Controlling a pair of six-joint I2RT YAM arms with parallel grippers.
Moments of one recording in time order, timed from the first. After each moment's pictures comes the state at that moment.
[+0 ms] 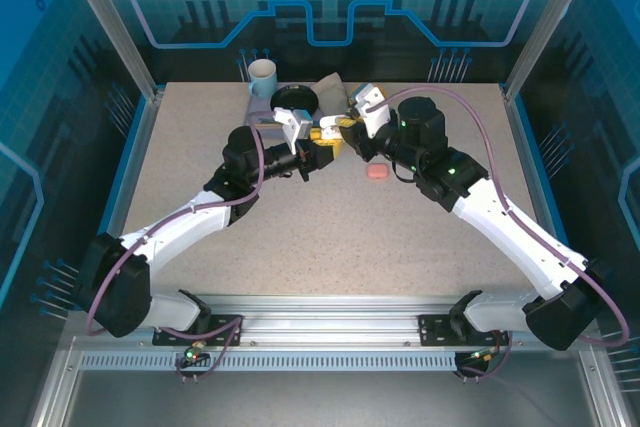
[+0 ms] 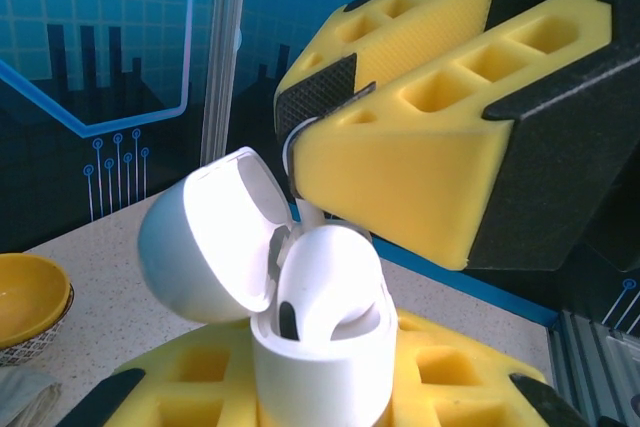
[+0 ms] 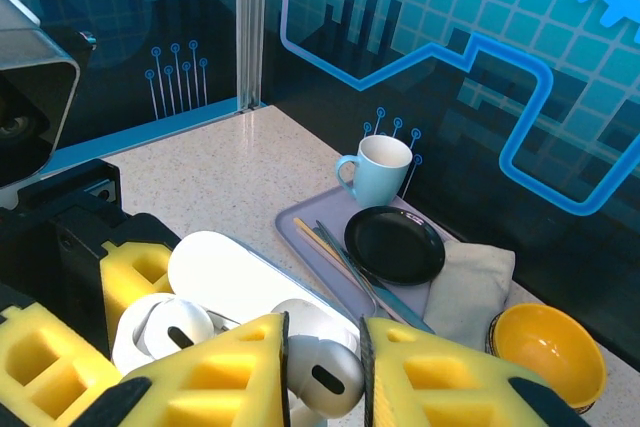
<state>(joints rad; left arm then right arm) -0.51 1.37 0.91 0.51 0.57 -0.22 0.63 1.28 1.29 -0.27 -0.09 -0.18</state>
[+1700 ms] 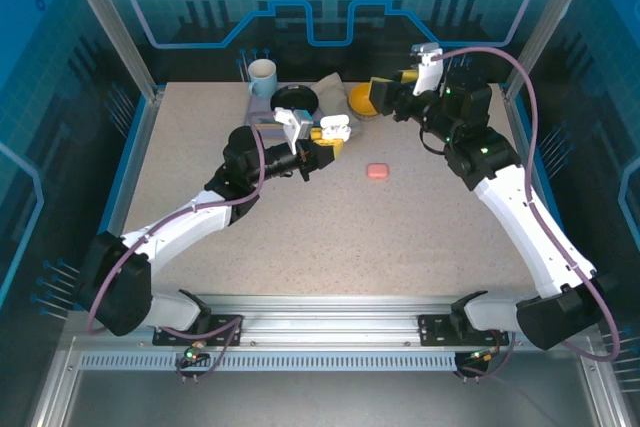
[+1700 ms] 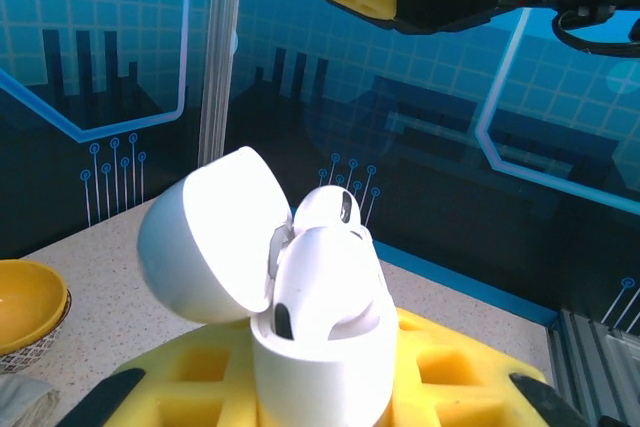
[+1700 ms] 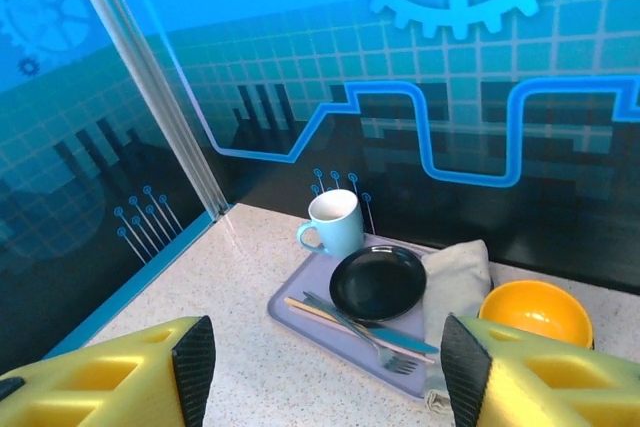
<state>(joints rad) -0.51 1.38 0.91 0.53 0.58 -0.22 0.38 1.29 1.42 -0.28 -0.19 0.24</state>
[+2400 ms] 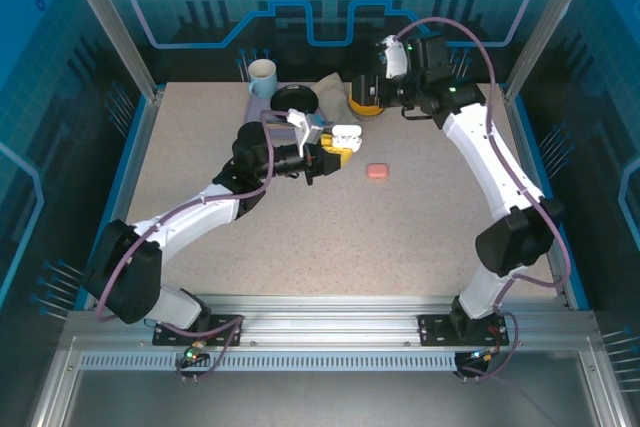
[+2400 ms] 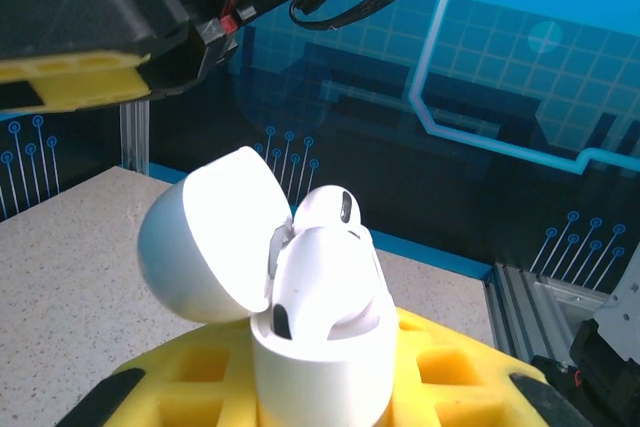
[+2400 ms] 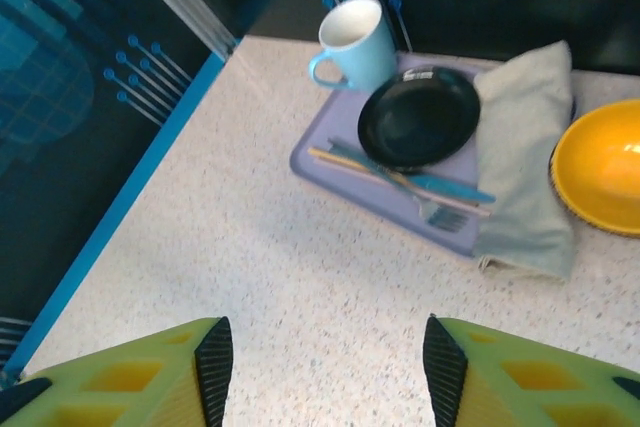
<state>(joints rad) -0.52 1.46 0.95 0.52 0.75 -0.20 0.34 1.74 1.88 -0.77 -0.41 0.25</state>
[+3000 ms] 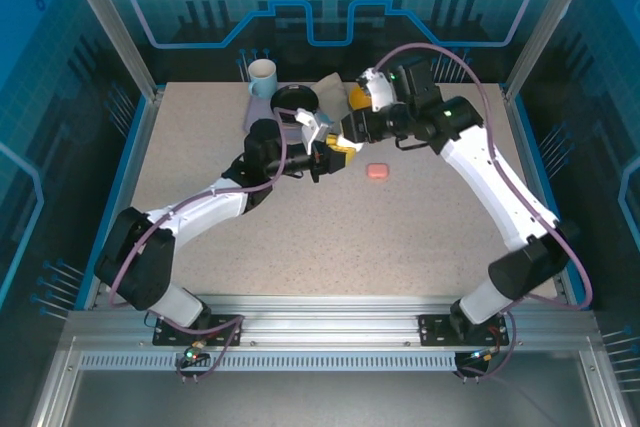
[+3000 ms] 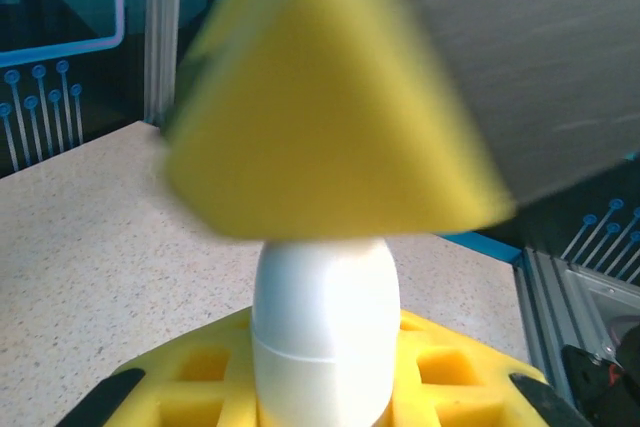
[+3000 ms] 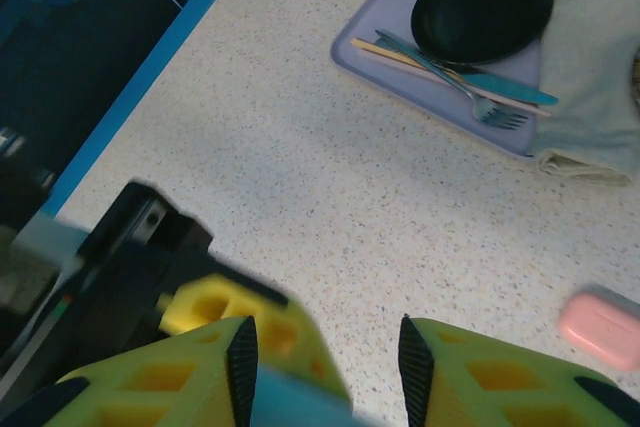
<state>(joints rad) -0.51 1.54 0.99 0.47 0.69 -0.19 0.48 1.55 1.72 -0.89 -0.32 0.20</state>
